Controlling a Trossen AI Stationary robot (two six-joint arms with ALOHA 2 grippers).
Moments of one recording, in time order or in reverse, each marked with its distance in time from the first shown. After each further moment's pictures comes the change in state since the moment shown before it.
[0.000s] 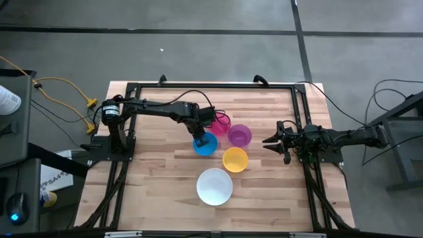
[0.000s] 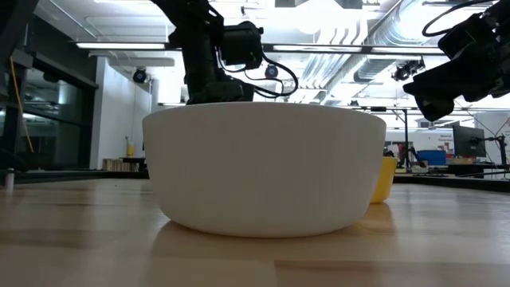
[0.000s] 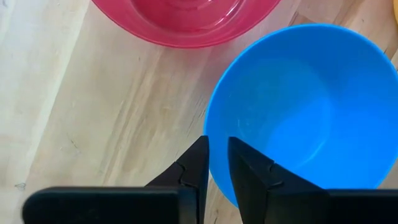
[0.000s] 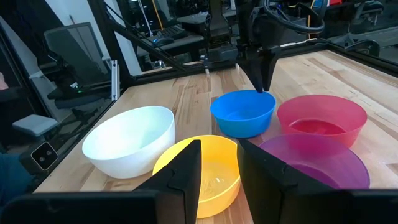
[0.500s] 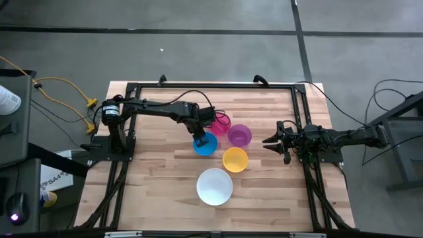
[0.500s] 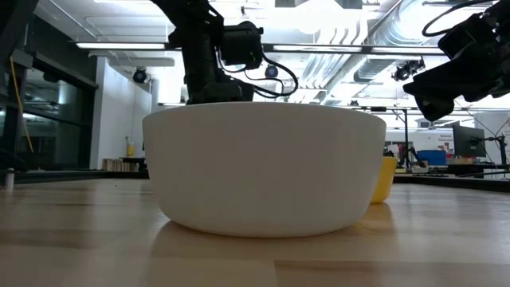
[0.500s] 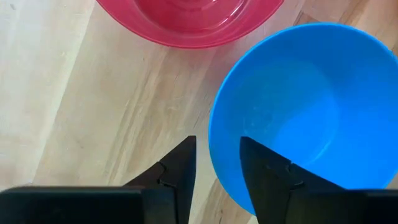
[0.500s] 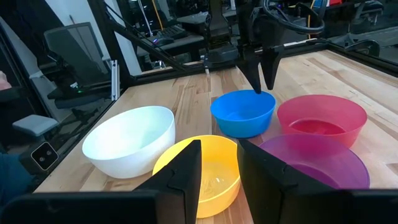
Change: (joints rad) left arm 0.000 0.000 0.000 -0.007 -0.015 0.009; right arm 0.000 0.000 0.000 0.000 0.000 0.000
